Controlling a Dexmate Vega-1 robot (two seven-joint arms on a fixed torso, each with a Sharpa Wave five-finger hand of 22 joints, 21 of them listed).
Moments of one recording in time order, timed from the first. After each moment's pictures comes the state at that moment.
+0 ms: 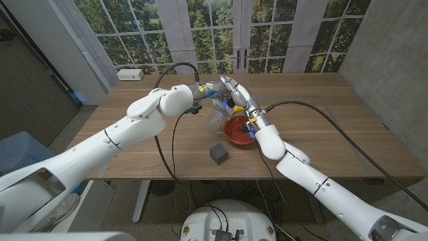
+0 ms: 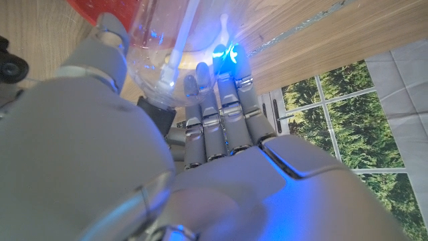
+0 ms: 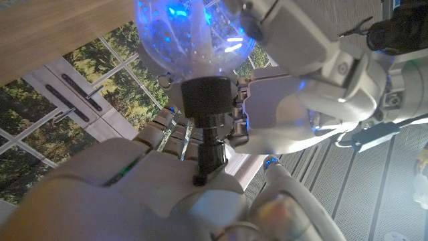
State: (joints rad) left arm 0.60 0.79 0.70 -2.13 0.51 0.30 -0.39; left_hand 1.02 -0.21 0.50 -0.19 0.17 0.79 0.17 0.40 0.23 0.87 0.09 0.33 0.40 0.96 0.13 0.39 0.25 0.52 -0.03 1.26 0.19; right arm -0.93 -0.49 -0.63 -1.77 -0.25 0.21 -0.37; right_hand 0.05 0.09 0.40 0.08 0.19 0.27 0.05 0.20 0.19 0.25 0.02 0.20 0.20 0.11 0.00 0.21 0.33 0.26 0.06 0.19 0.17
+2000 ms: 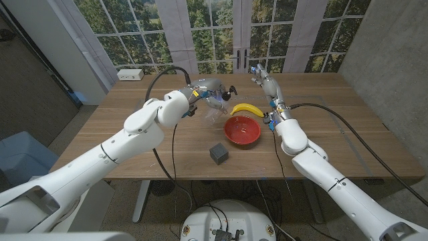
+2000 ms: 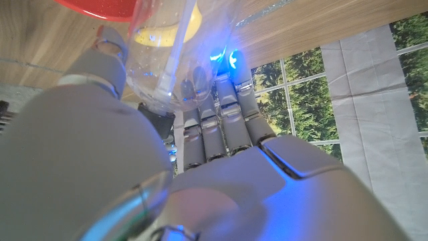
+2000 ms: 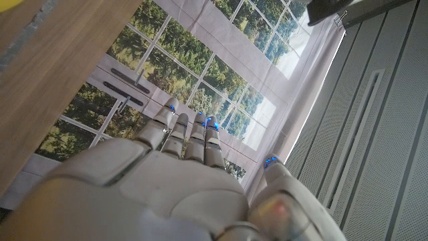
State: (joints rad) left arm 0.75 0.78 0.62 -2.18 0.59 0.38 -0.21; left_hand 0.99 -0.18 0.49 -0.17 0.19 0.76 0.11 0.36 0.27 0.82 0.03 0.33 0.48 0.96 0.11 0.39 0.25 0.44 -0.04 1.29 0.18; right arm -0.99 -0.50 -0.44 -1.76 0.15 0.27 -0.32; right_hand 0.06 0.09 0.40 0.07 0.19 0.28 0.04 0.20 0.19 0.26 0.03 0.20 0.20 0.12 0.01 0.23 0.32 0.29 0.05 0.19 0.17
